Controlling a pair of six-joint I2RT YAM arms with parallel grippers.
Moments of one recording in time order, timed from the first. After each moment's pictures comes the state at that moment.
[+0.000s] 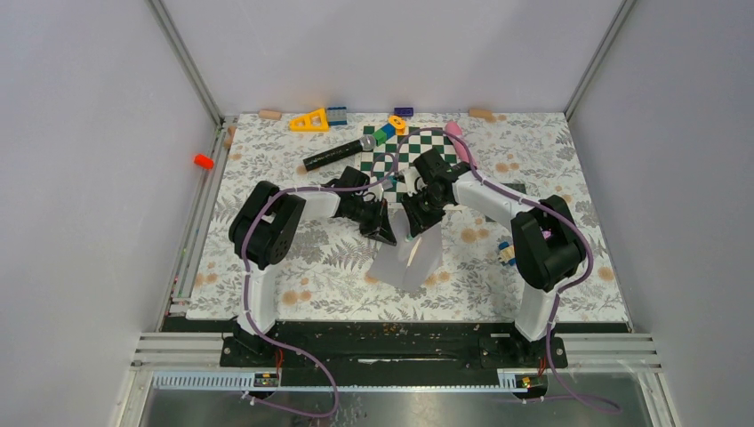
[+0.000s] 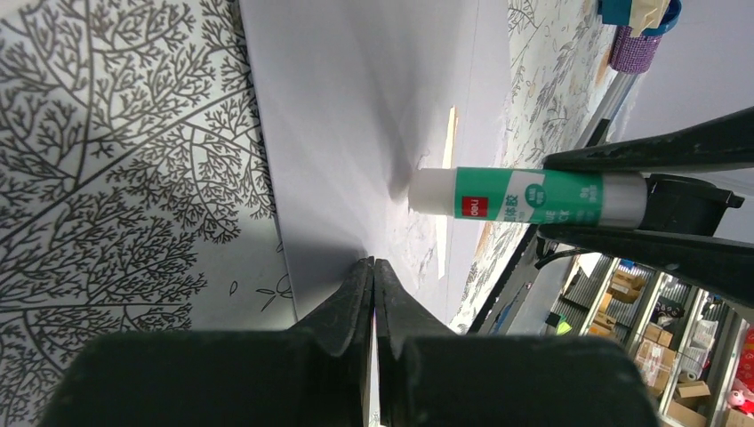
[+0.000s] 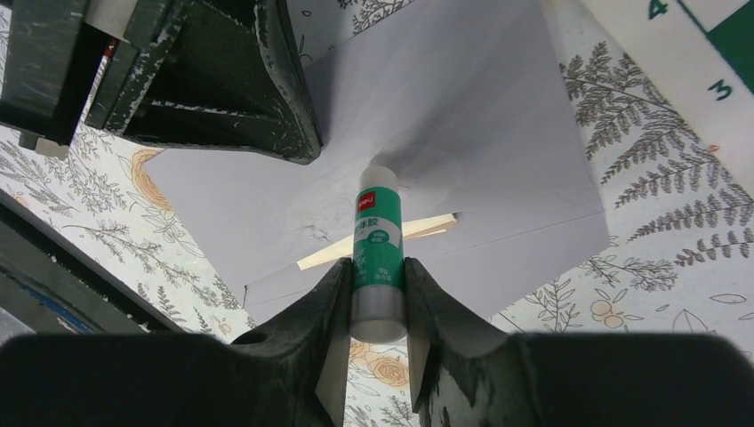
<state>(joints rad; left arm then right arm) -0.50 2.07 1.20 -0.19 0.82 -0.42 0.55 1.85 1.34 -0.72 -0.30 -0.05</state>
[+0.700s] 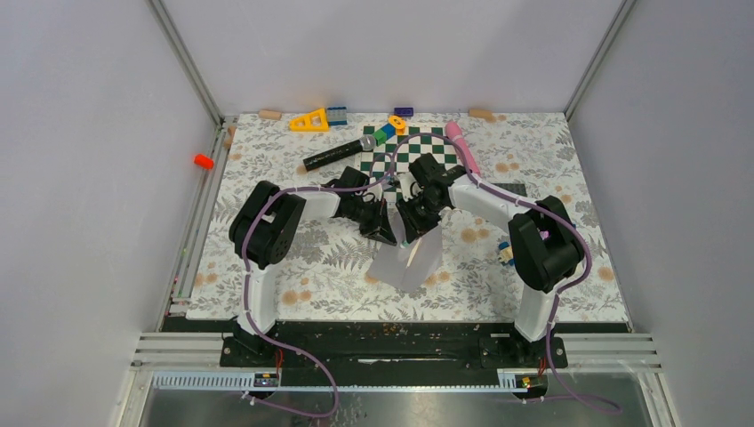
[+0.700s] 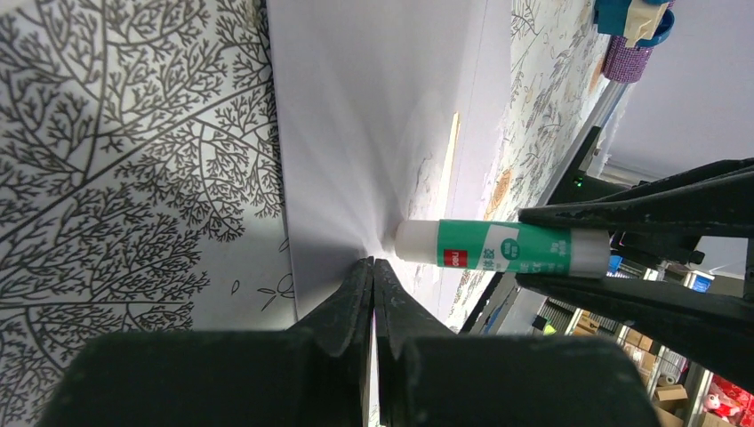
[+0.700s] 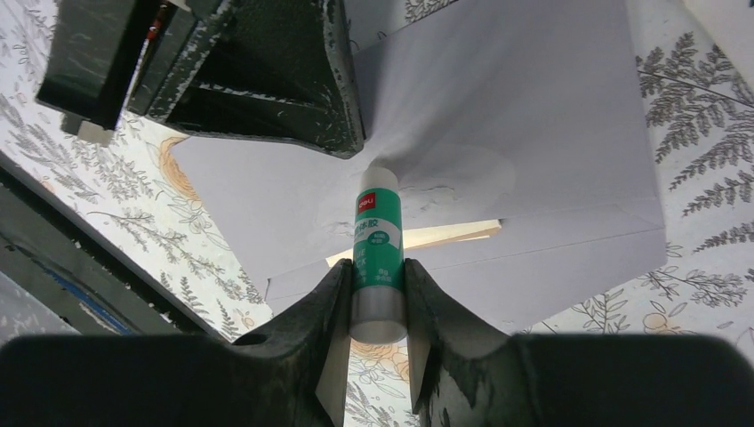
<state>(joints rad) -0.50 2.08 1.20 -0.18 0.82 -0.46 0.58 1.85 1.32 -0.72 -0.35 -0.02</state>
